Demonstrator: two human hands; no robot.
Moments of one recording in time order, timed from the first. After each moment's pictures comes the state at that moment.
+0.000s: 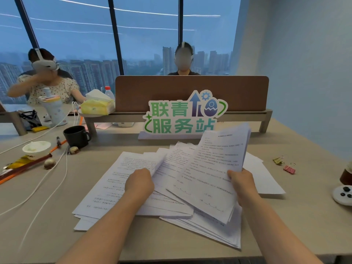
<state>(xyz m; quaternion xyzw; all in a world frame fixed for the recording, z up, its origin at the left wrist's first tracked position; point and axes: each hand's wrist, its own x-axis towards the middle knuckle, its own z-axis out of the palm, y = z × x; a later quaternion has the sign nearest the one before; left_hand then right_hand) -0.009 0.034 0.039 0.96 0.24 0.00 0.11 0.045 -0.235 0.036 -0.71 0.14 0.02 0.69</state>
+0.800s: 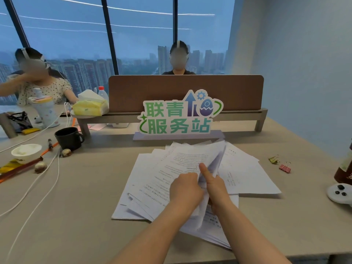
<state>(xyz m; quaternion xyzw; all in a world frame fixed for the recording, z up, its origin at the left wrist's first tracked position) -0.007 -0.088 0.043 0.97 0.04 0.08 0.25 0.027 -0.179 0.023 -0.66 0.11 0.09 0.74</state>
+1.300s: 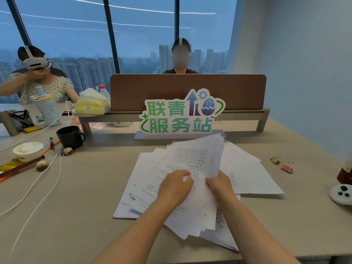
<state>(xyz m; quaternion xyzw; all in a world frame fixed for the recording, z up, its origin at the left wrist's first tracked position) -0.003 -0.050 0.034 0.92 0.05 0.04 0.38 0.037 -0.192 0.026 -0.73 0.09 0.08 0.67</state>
